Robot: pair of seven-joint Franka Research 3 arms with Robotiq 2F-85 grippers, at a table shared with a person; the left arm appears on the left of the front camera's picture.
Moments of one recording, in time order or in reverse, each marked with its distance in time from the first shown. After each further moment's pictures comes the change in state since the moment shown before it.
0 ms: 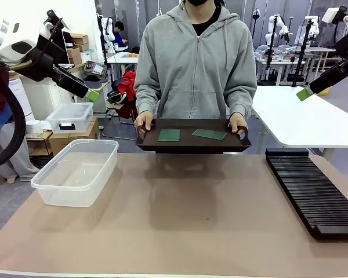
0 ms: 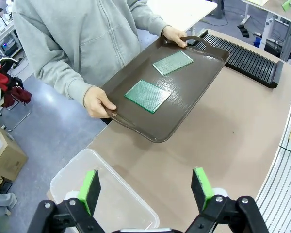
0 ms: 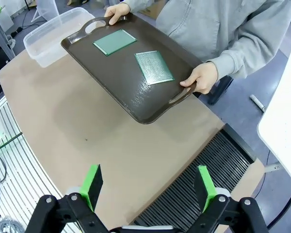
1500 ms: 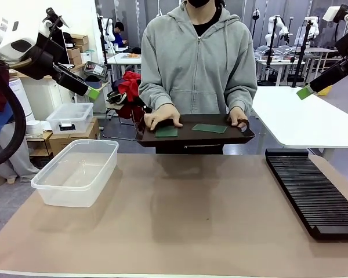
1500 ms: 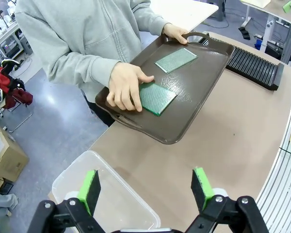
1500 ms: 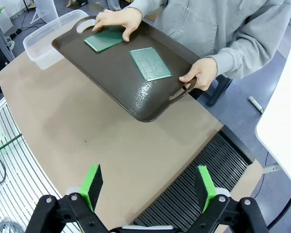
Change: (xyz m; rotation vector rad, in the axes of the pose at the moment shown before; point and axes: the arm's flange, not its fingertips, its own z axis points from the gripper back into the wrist) left arm 0.002 0.002 0.003 0.007 -0.010 0.001; right arm 0.001 0.000 0.003 -0.006 -0.009 0.002
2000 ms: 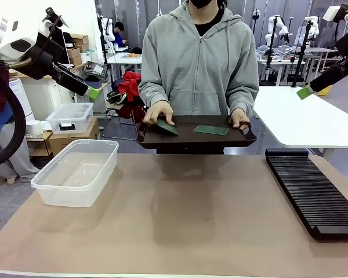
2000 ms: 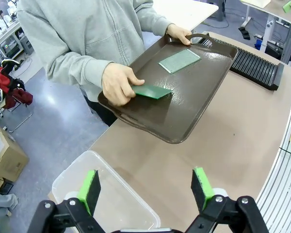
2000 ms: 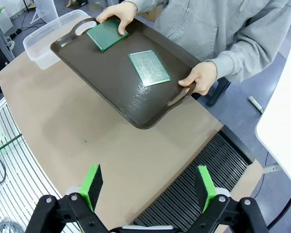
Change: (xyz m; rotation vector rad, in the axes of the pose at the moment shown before) left arm 0.000 0.000 0.000 0.000 0.000 0.000; right arm 0.000 0.000 0.000 0.000 0.000 0.000
